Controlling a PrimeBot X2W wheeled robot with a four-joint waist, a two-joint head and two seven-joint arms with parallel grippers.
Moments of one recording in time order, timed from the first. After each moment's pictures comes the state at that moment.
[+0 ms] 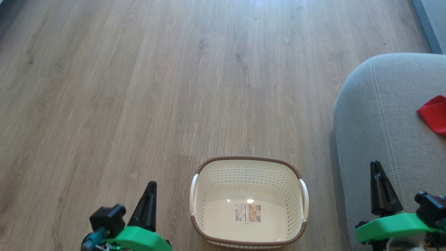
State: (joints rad) left arm 0.09 0.05 -0.23 0.15 -0.39 0.02 -0.23; right arm 0.12 -0.04 -0.09 0.09 0.34 0.12 -0.23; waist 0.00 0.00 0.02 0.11
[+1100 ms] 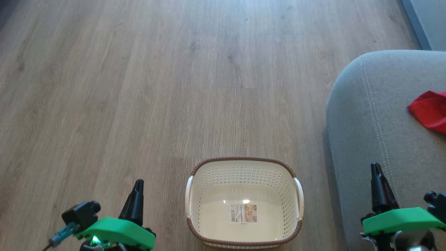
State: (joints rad) left arm 0.06 0.07 -0.17 0.18 -0.74 -0.02 -0.16; right arm 0.09 -0.04 -0.09 0.14 0.70 0.12 -0.14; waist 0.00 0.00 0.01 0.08
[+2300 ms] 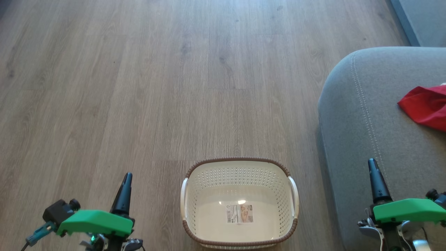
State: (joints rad) left arm 0.02 0.07 -0.09 0.22 -1.14 -0.07 -0.06; right arm 0.03 -0.04 -0.10 0.20 1.10 0.12 -0.04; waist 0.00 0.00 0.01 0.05
